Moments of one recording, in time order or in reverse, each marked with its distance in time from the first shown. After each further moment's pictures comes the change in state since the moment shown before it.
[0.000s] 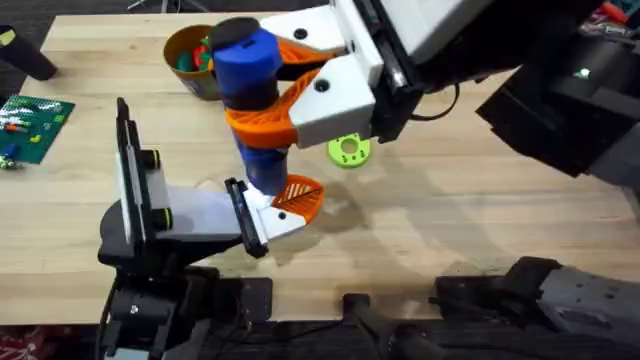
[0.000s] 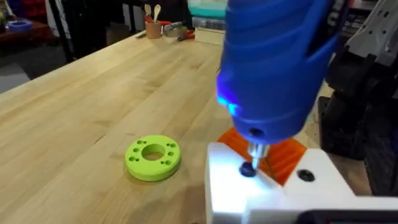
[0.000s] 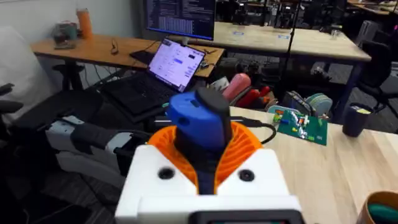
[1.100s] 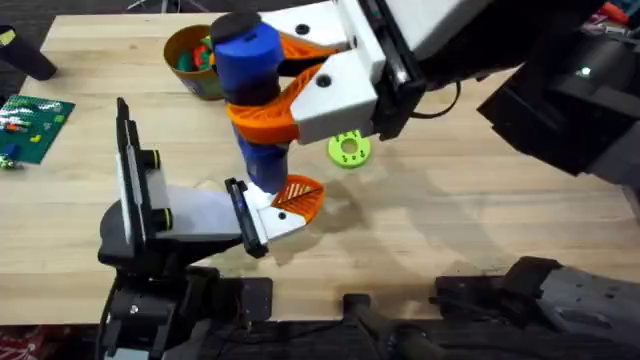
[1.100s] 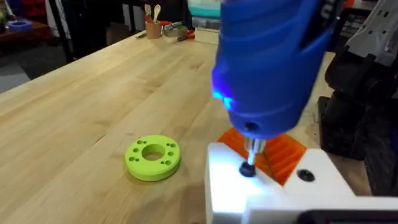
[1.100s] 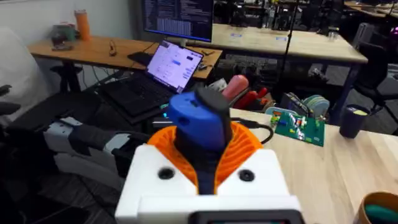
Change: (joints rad) left arm 0.000 0.000 0.000 0.000 0.000 0.000; right arm -0.006 0.000 0.000 0.011 0.000 0.009
